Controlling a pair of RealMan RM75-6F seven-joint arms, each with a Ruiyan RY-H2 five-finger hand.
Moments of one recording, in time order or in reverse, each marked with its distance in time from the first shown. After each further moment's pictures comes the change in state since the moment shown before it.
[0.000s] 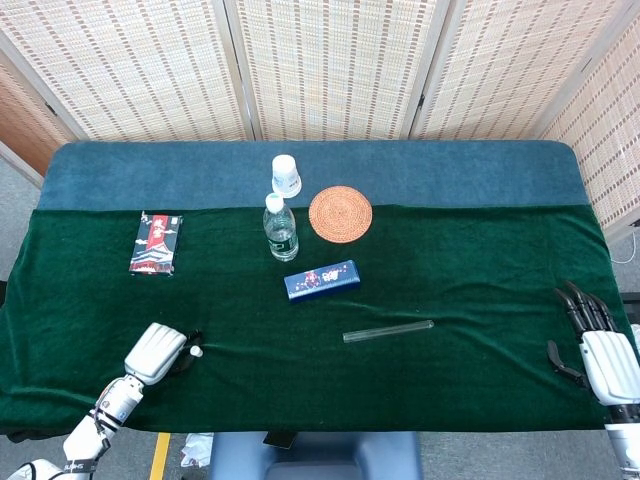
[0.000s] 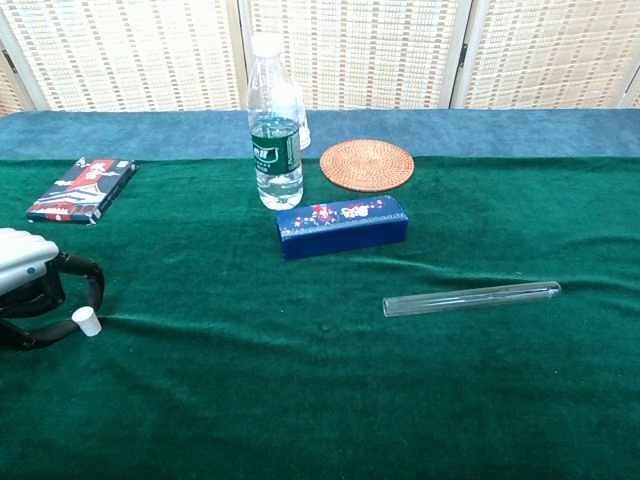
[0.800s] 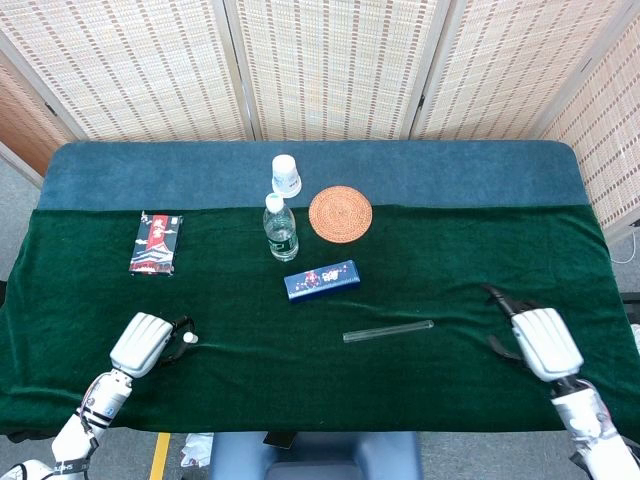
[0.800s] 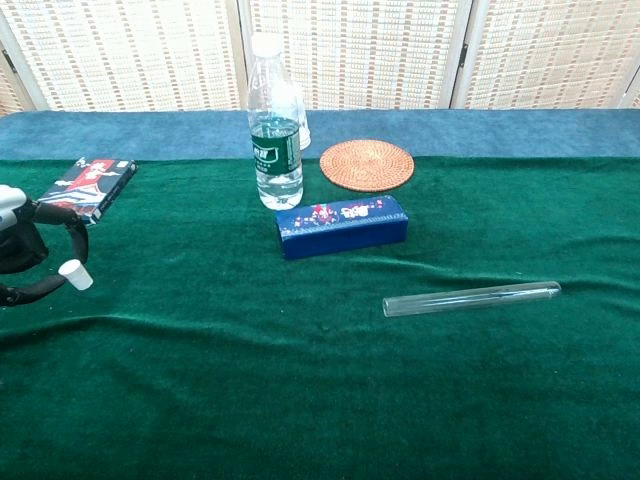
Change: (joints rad) left arm 0.017 0.053 -0.035 -0.056 0.012 0.096 -0.072; right arm 0.160 -0.018 0.027 -0.115 -0.062 -0.175 -0.245
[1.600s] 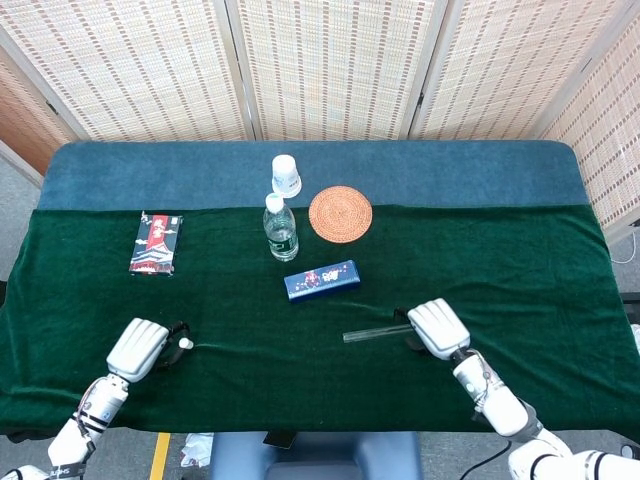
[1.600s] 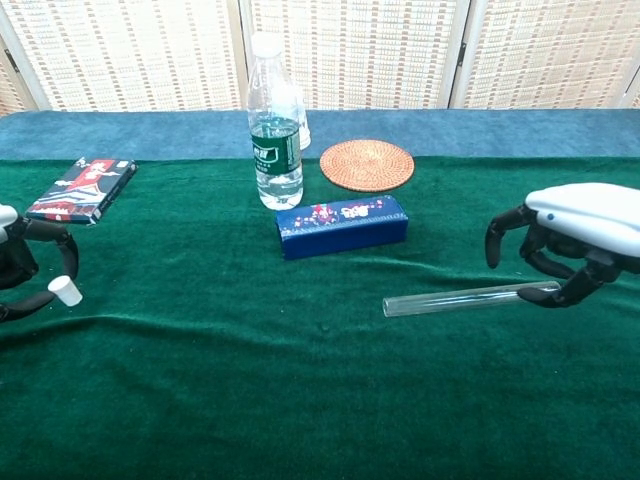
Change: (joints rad) left arm 0.016 -0.007 0.018 0.027 -0.008 -0.016 -0.022; right arm 0.260 -0.288 0.043 0.063 0.237 -0.350 -0.331
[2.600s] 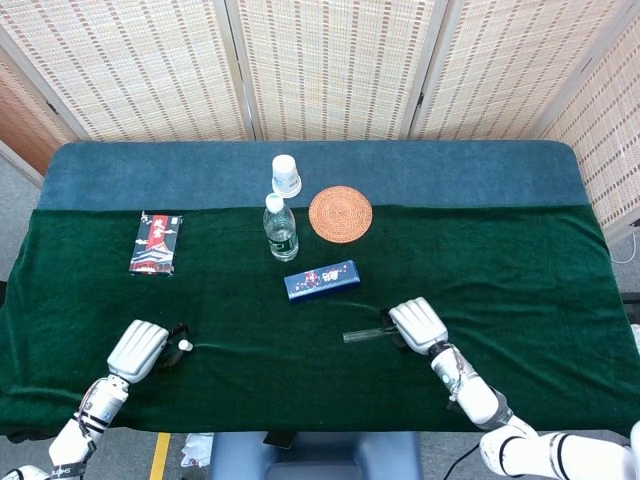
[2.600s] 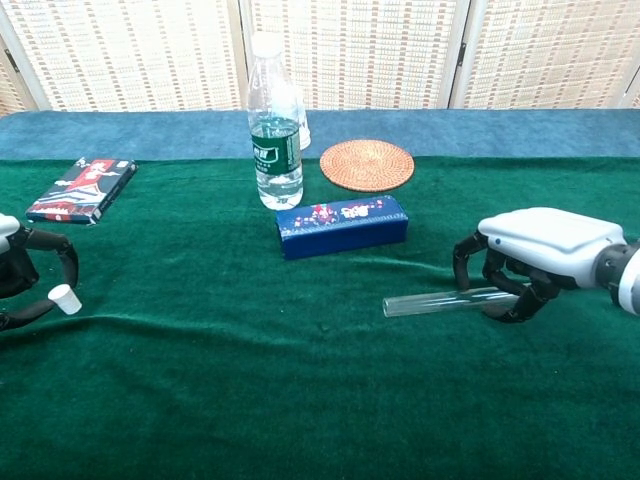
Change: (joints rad) left arm 0.004 -0.016 0.005 0.037 0.001 -0.008 -0.025; right arm 0.094 -0.116 -0.013 0.091 0.150 -0.038 -0.102
